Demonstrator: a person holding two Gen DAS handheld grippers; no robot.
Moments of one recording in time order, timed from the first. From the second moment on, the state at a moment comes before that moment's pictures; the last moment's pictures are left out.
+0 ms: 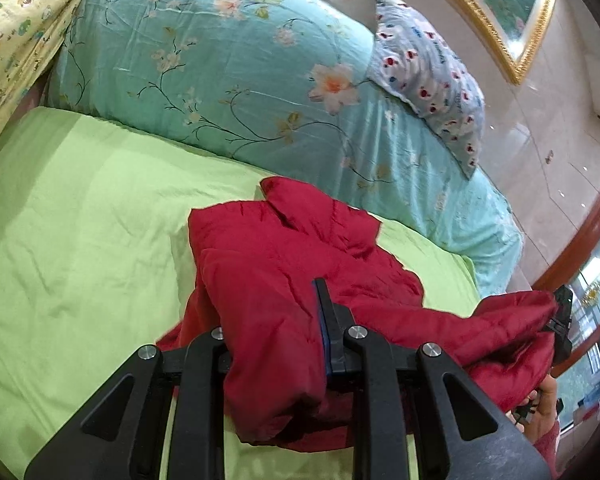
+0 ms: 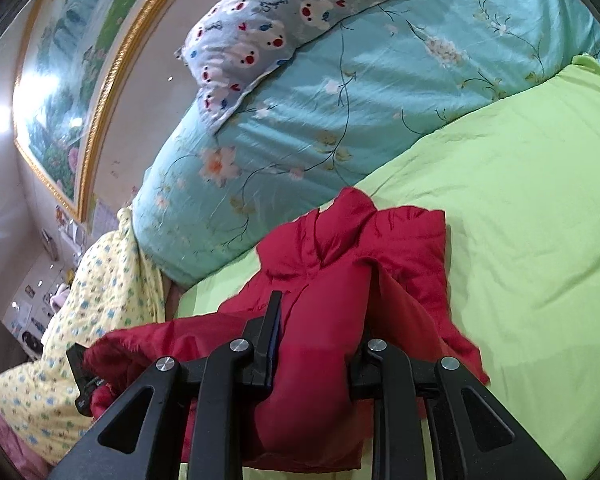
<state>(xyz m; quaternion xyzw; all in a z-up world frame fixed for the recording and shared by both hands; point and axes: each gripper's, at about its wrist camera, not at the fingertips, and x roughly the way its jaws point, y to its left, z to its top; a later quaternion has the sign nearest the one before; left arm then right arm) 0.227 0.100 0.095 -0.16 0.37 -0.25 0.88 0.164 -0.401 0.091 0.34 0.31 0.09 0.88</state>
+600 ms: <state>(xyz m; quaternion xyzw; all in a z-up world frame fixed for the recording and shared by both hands) 0.362 0.059 0.045 -0.15 0.43 -0.17 0.87 0.276 -0.437 0.016 0.41 0.34 0.00 0.85</state>
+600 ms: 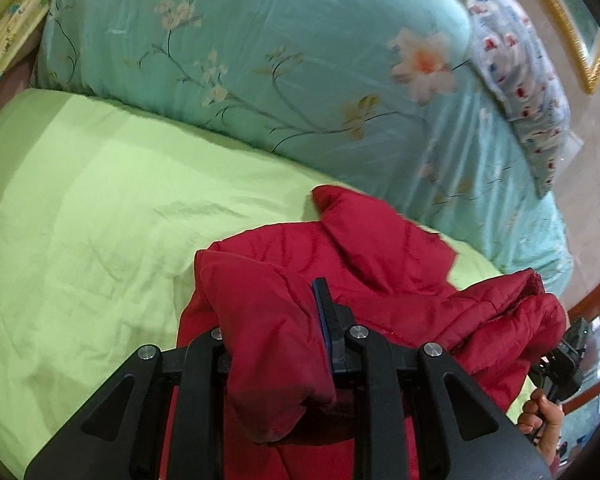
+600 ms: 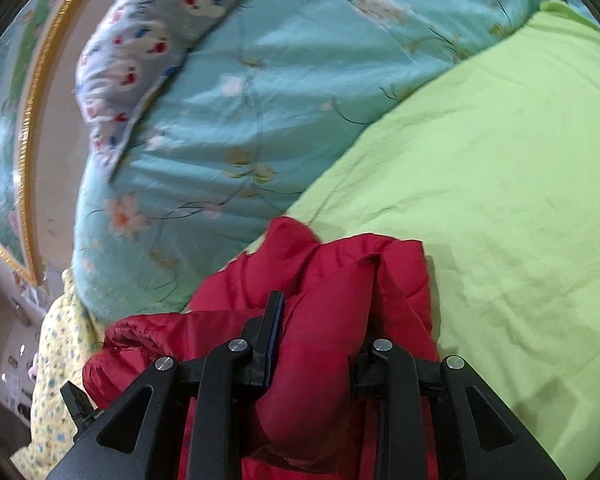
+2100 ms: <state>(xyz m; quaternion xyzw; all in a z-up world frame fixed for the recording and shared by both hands) 0.329 0.043 0.057 -0.14 0.40 -0.19 0.88 0.329 -0.435 -0.048 0.38 0.35 -0.06 0.85</state>
